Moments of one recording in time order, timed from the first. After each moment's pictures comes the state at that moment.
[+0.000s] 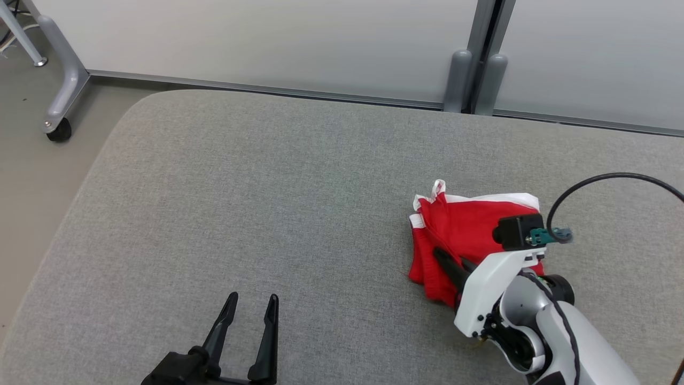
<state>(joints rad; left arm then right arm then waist) 0.11 0.05 -0.27 0.09 -0.34 -0.01 -0.26 -0.37 -0.09 0.39 0.39 0.61 0.13 0.32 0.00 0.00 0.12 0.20</state>
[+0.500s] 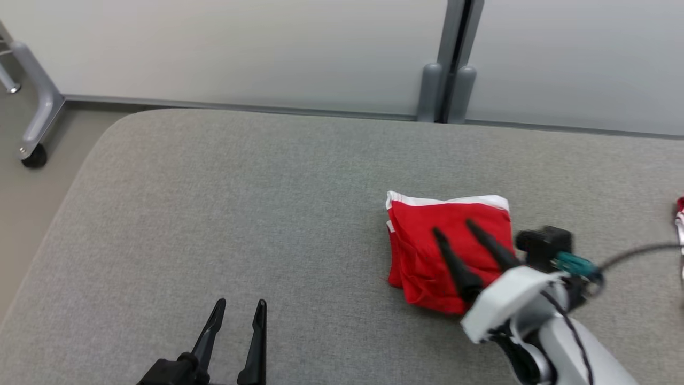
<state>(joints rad) 0.13 0.05 -0.24 0.09 -0.33 -0.01 -0.26 -0.33 -0.11 0.43 0.33 0.53 0.13 -0.01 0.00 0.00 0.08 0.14</state>
